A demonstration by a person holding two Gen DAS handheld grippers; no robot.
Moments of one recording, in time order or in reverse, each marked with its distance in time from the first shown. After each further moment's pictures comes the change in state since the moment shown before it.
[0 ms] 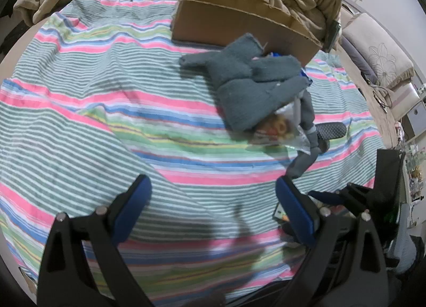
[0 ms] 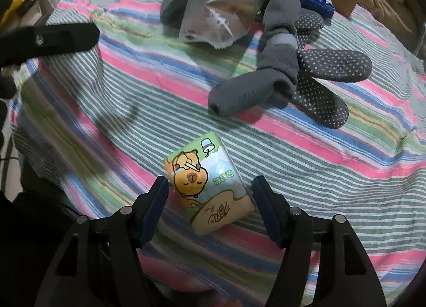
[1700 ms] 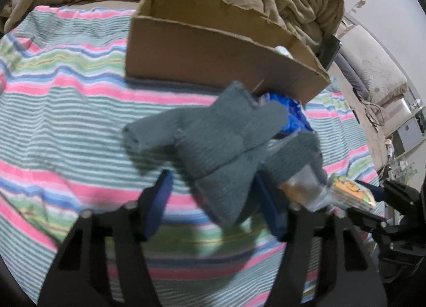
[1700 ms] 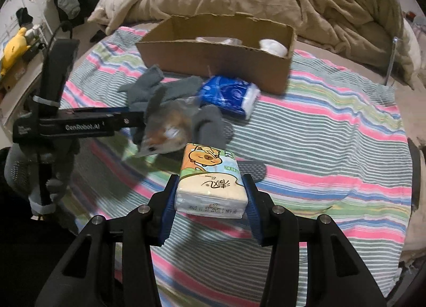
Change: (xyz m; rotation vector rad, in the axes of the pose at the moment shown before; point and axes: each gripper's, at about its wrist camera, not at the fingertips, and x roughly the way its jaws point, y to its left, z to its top) left arm 0.062 -0.013 0.082 -0.014 -0.028 -0.110; right arm -0.075 -0.084 0.052 0.133 -0.275 0.042
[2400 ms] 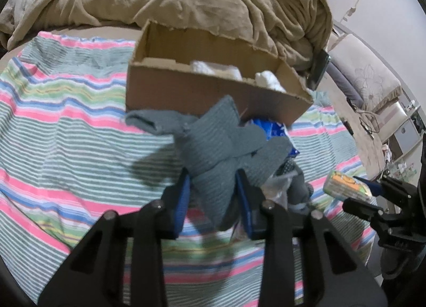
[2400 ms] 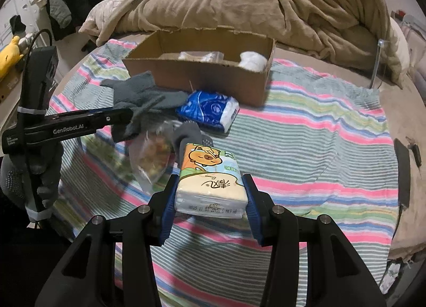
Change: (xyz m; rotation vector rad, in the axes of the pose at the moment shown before) left arm -0.032 -0.009 0.007 0.031 -0.113 0.003; right arm -0.020 -0.009 0.013 0.021 -0.065 -0.044
